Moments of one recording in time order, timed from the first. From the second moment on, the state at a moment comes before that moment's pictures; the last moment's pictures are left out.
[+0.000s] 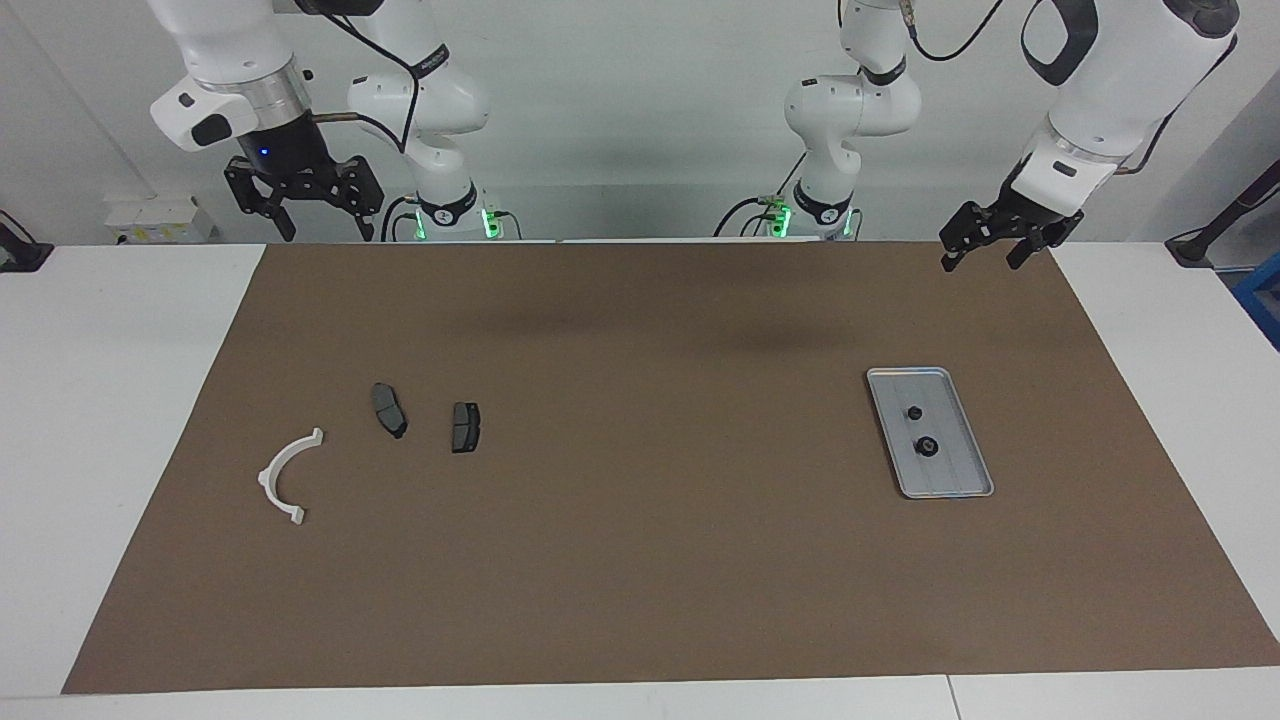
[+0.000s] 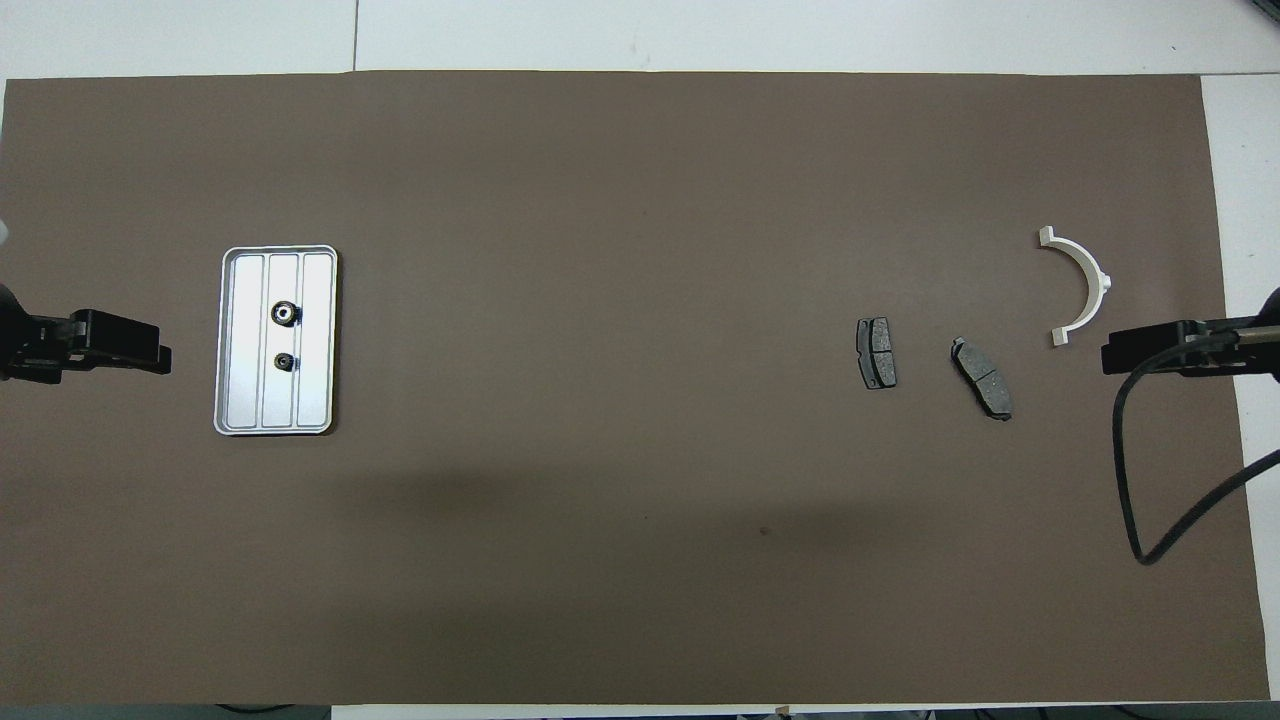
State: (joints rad) left arm -0.07 -0.10 0.05 -1.73 -0.04 1.58 -0.03; right arm 0.01 -0.17 0.02 -1.72 -0.01 1.57 0.05
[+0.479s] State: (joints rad) left arm -0.07 -0.10 0.05 -1.74 -0.04 1.60 -0.05; right arm 0.01 -0.17 0.02 -1.72 -0.01 1.57 0.05
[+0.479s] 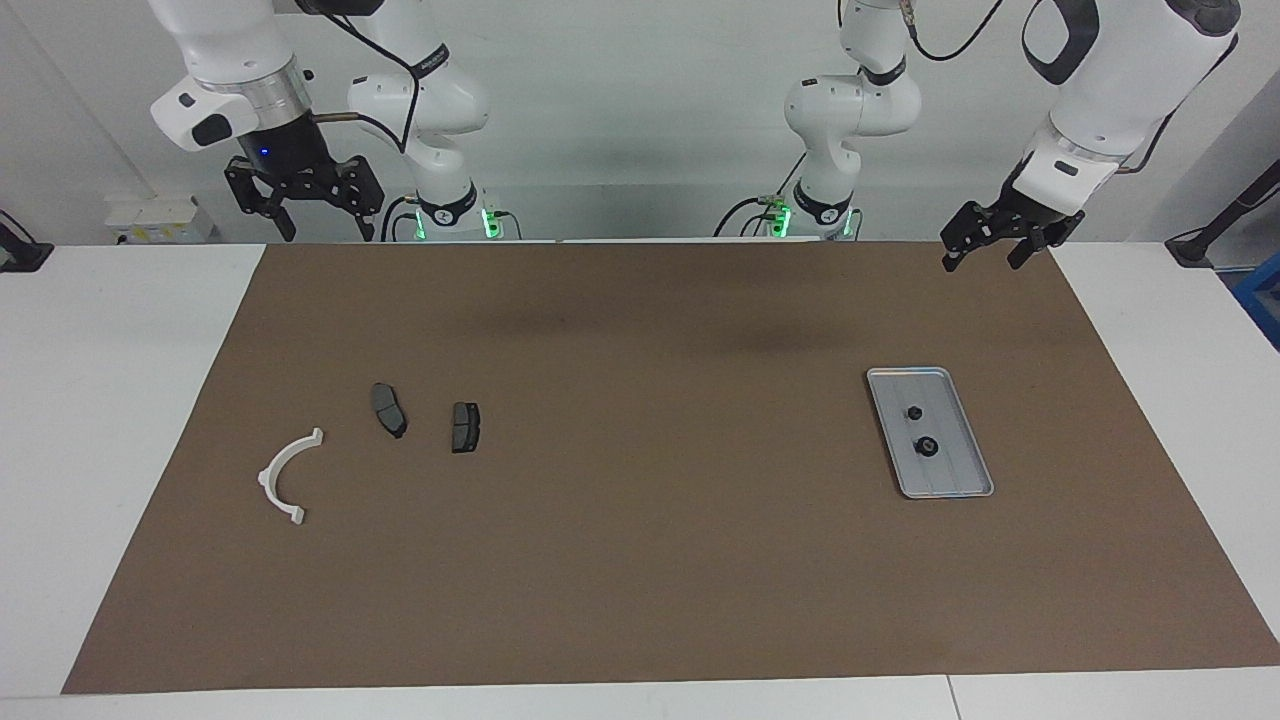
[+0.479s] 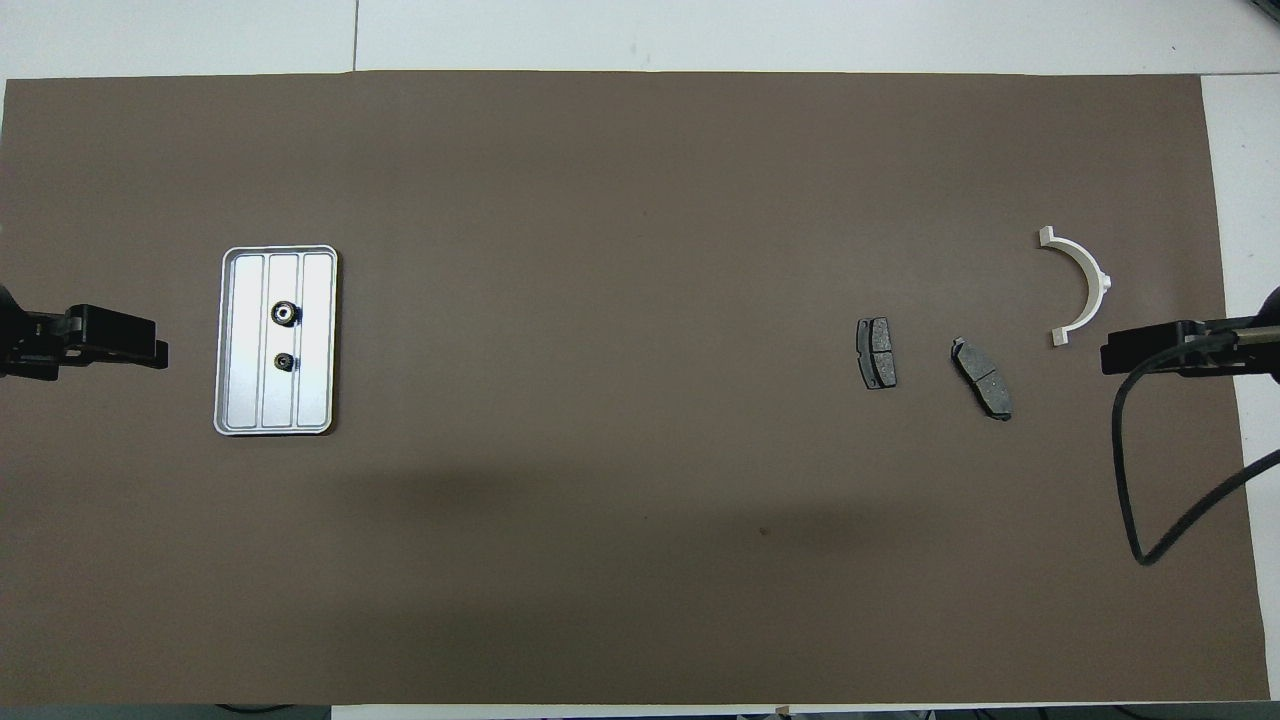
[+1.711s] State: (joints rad) left arm -0.06 0.13 0.05 -2.11 -0.04 2.27 -0.05; right arm 0.01 -0.18 0.03 -1.72 -0.01 1.57 0.05
